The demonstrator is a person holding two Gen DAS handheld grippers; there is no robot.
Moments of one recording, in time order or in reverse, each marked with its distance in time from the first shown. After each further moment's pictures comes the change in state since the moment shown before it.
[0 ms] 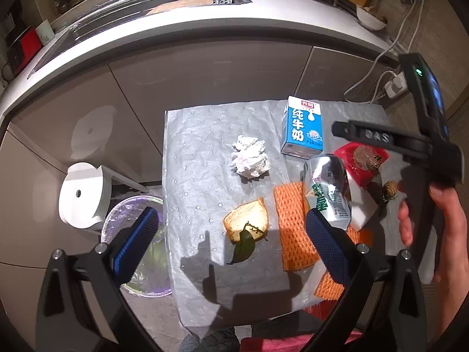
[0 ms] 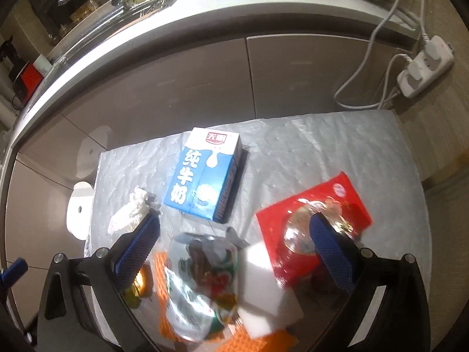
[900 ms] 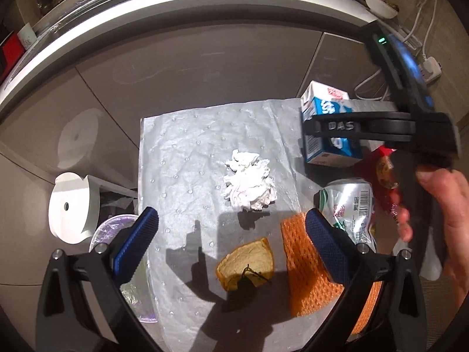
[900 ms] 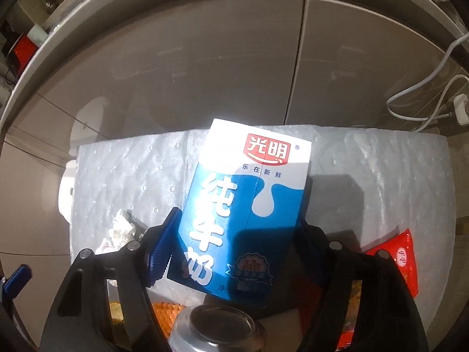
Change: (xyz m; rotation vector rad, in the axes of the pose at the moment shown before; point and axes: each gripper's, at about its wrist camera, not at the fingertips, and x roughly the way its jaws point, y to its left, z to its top) left arm 0.080 -0.011 0.042 0.038 0.040 -0.009; right arm 0.044 0.011 0.033 -0.085 0.099 0.027
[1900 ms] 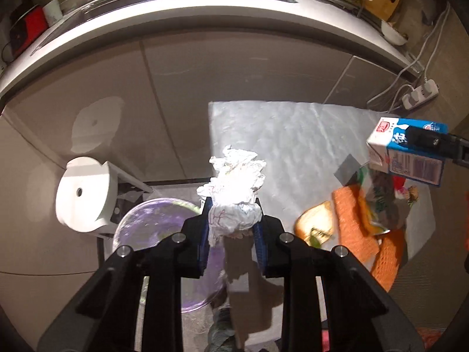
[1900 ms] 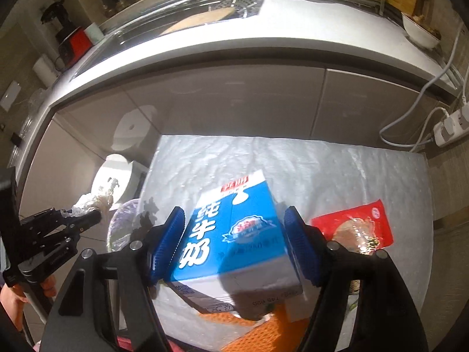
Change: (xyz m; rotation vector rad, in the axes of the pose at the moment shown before) left arm -0.049 0.128 -0.060 -0.088 -0.040 -0.023; right arm -0.115 0.075 -0.065 -0.163 -0.122 0.129
